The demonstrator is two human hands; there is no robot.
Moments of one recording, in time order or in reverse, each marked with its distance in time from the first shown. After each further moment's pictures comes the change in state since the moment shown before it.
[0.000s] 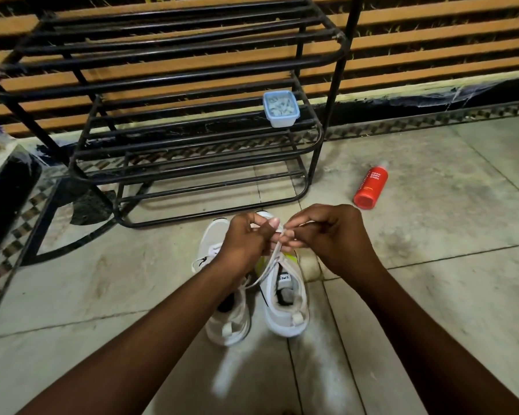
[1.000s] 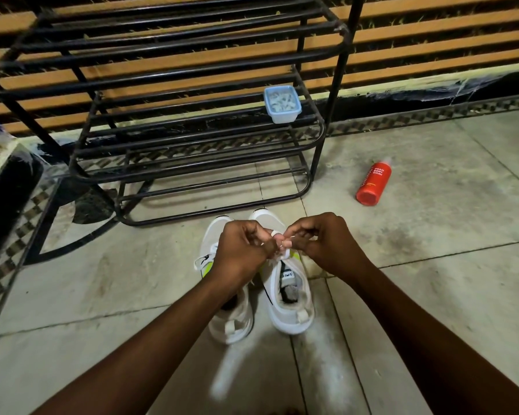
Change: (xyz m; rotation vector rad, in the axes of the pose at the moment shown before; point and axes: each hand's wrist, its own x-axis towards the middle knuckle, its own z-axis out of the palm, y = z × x) left_hand -0.004 -0.025 -0.015 0.196 0.071 0.185; right_hand 0.009 0.033 0.002 -0.420 -0.108 0.035
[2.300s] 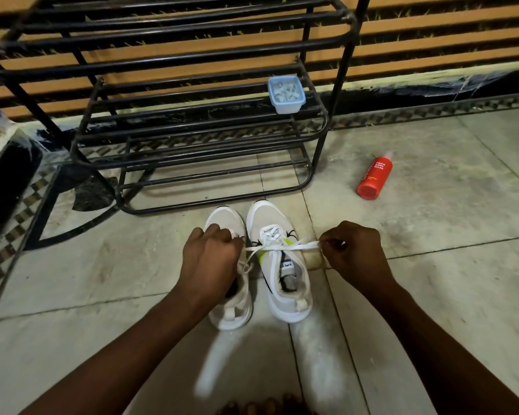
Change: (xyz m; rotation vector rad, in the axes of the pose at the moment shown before) left_hand -0.036 -0.001 -0.050 1.539 -0.035 0.442; right_hand -0.042 0.034 -0.019 -0.333 0.203 -0.126
